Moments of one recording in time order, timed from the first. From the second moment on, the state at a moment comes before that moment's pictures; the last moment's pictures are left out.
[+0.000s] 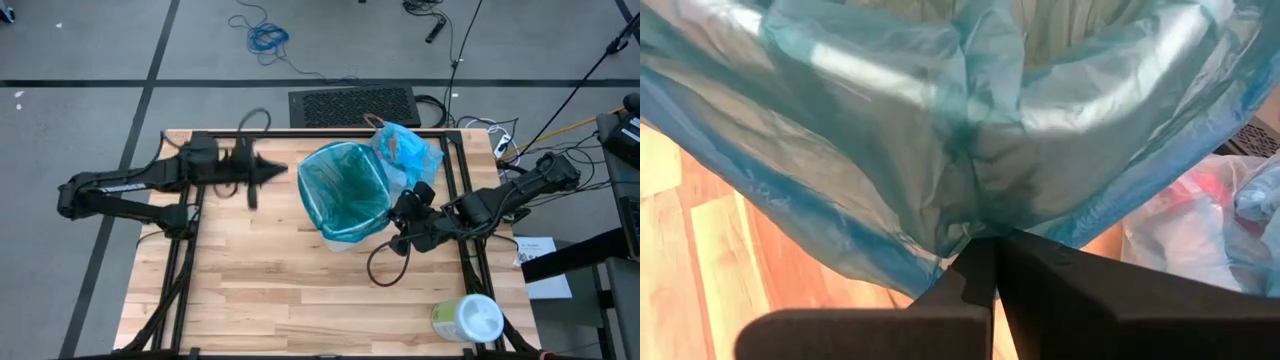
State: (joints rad) left arm 0.17 0.95 0.91 -0.09 0.06 -0.05; right arm 0.43 1.17 1.10 -0.89 0.66 0.72
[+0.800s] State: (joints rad) left arm -0.13 1.35 0.91 0.15 -0.01 0.04; right arm 0.43 1.17 1.10 -0.89 0.68 0.72
